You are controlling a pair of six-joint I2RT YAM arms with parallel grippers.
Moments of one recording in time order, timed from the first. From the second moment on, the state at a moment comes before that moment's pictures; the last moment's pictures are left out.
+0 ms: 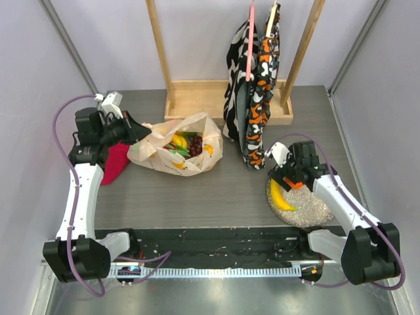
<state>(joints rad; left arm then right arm) 0.11 1.13 1.11 -0.42 0.69 -0.28 0.16 1.10 0.64 -0.46 -0.03 -0.73</state>
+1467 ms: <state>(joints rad) 0.10 0.95 0.97 -0.44 0.71 -0.35 0.71 2.15 1.87 -0.53 -0.07 -0.28</state>
